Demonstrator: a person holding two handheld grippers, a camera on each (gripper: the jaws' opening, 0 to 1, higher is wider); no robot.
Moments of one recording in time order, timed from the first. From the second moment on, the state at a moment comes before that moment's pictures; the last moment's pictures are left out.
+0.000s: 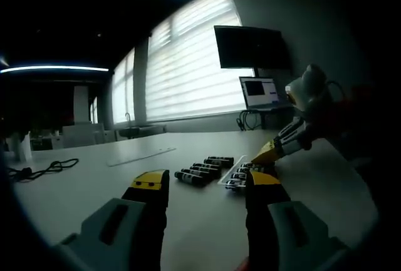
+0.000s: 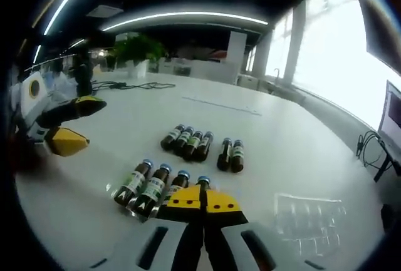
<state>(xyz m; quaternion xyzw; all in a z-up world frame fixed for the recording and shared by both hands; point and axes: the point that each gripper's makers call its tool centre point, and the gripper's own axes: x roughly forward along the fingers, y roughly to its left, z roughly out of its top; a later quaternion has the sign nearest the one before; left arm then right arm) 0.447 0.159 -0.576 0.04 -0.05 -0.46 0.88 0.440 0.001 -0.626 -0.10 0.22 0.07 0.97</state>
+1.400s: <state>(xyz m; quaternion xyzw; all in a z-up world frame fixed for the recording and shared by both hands) 0.446 0.158 -0.575 0.04 -0.05 -0.46 0.88 0.454 -0.001 -0.603 -0.06 0.22 0.08 0.97</state>
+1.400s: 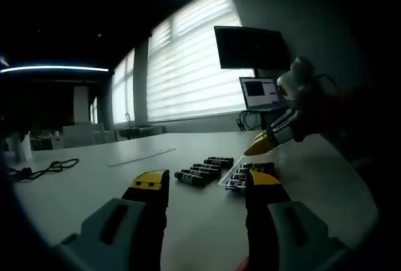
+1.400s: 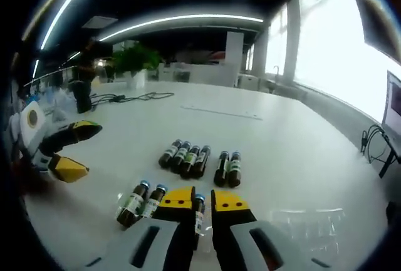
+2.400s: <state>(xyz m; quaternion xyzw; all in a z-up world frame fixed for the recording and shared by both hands) 0.448 0.158 -0.578 0.04 -0.05 -0.46 0.88 0.504 -0.029 -0.594 -0.04 0.25 0.06 0.97</state>
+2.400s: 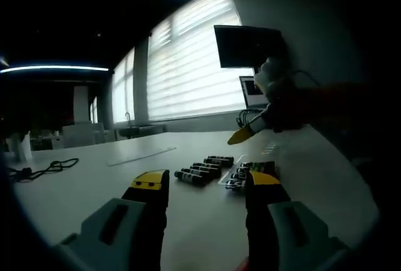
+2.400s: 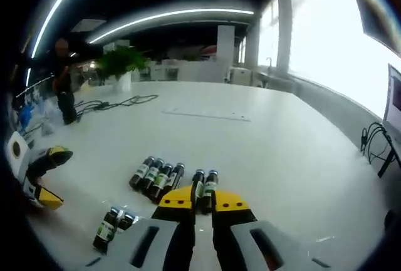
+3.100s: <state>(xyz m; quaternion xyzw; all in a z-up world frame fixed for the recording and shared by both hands) 0.449 0.160 -0.577 0.04 -0.05 -0.46 0.89 0.532 -0.034 -0.616 -0.04 0.31 0.06 0.95</state>
